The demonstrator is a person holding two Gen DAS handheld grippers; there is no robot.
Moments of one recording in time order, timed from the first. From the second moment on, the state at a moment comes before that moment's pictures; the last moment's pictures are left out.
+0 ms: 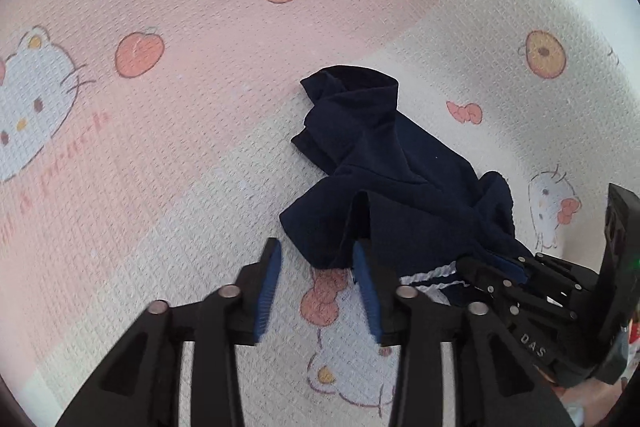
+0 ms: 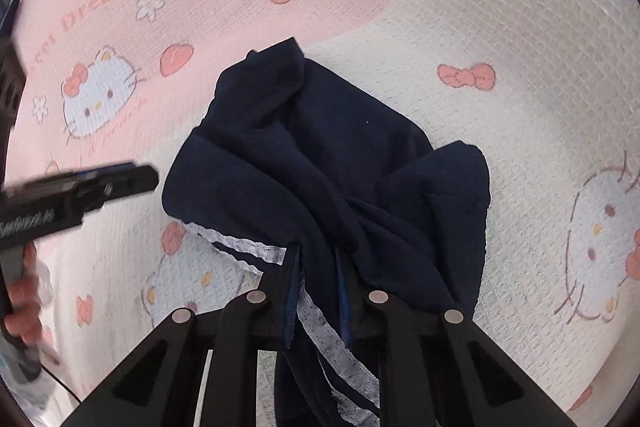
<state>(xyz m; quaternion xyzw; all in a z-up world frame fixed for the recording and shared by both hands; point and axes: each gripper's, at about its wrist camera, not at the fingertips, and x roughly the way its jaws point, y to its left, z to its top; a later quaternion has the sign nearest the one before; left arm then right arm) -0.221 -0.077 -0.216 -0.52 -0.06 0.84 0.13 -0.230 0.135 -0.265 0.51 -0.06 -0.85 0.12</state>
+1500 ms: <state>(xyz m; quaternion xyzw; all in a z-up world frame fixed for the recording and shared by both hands) -0.201 -0.020 -0.238 -0.51 -0.06 0.83 0.22 -0.219 0.172 -0.255 0.51 -0.25 -0.82 0.11</state>
